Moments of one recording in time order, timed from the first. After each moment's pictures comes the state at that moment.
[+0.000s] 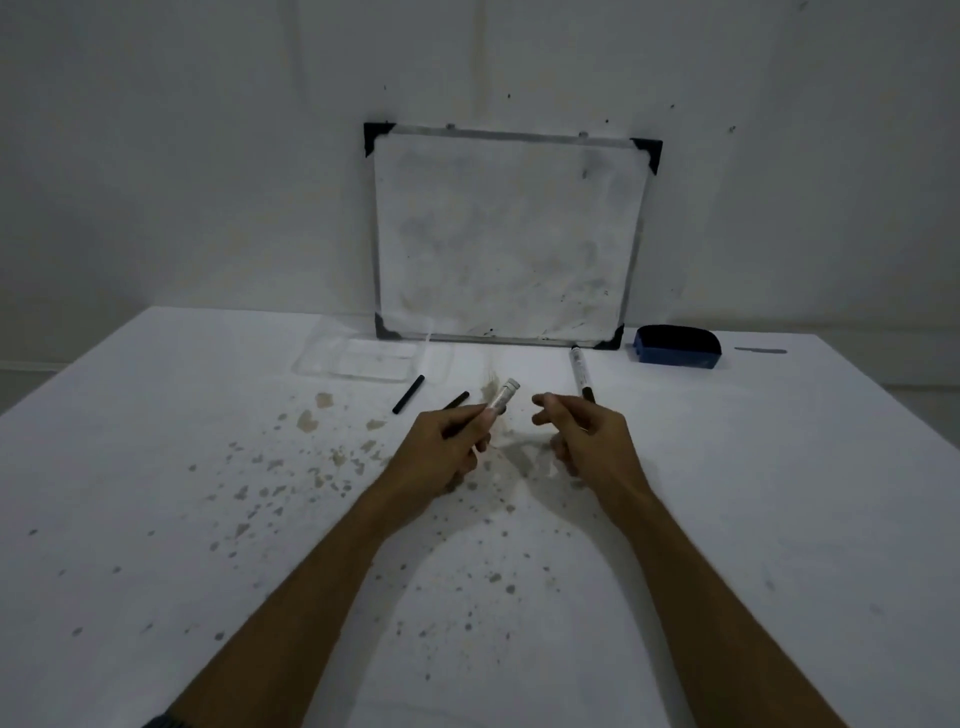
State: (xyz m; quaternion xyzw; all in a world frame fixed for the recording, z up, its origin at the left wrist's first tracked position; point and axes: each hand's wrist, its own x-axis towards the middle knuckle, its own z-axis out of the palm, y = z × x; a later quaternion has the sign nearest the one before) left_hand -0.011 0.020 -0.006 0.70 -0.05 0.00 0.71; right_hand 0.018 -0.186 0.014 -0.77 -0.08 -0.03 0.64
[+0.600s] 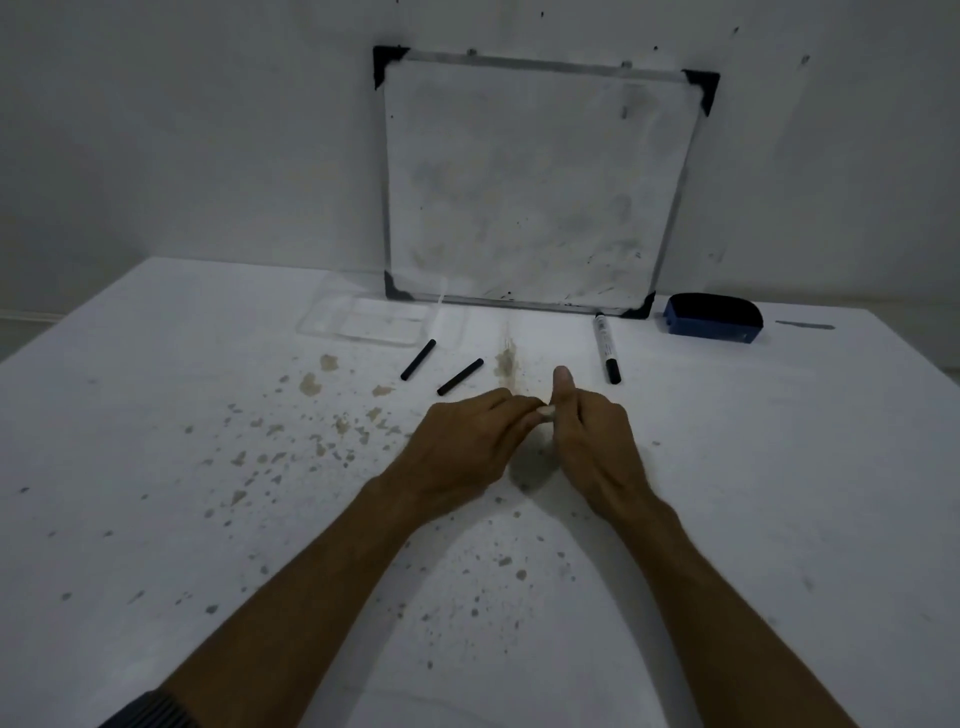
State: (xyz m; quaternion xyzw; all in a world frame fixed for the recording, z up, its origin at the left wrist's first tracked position) left_hand -0.017 0.008 -0.009 0.90 -0.25 0.30 0.19; right_hand 0.017 -0.162 -0.006 -0.88 -0.12 -0.12 0.45
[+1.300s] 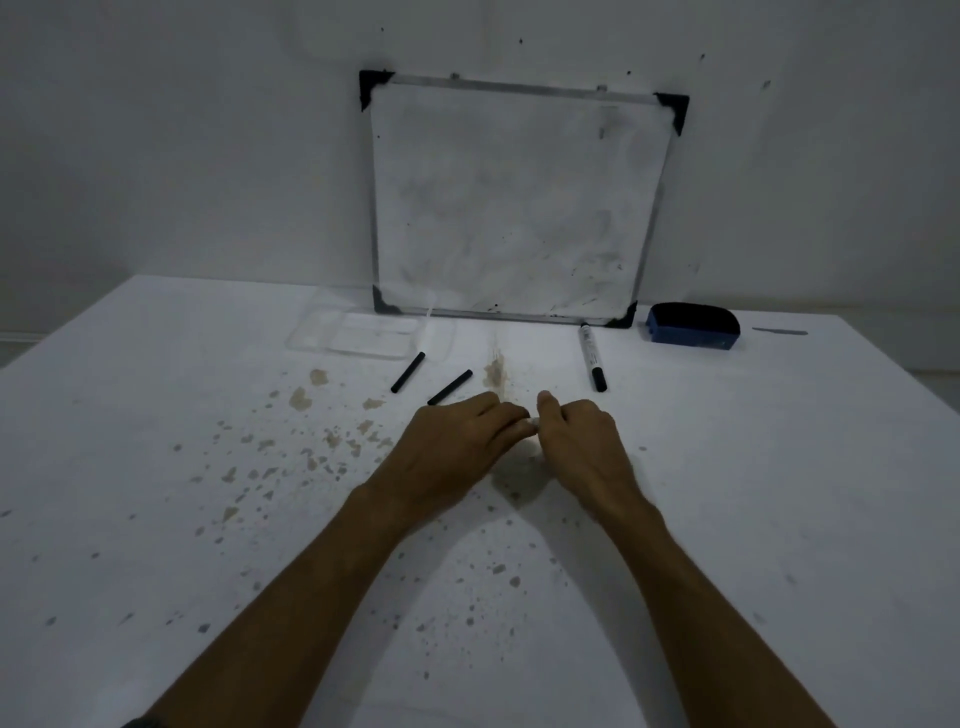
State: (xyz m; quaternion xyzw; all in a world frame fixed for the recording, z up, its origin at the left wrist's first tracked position) left_hand -0.013 0.014 -0.004 0.88 -0.32 0.35 0.12; right_hand 0.026 -0.158 -0.009 -0.90 -0.01 -0.08 0.42
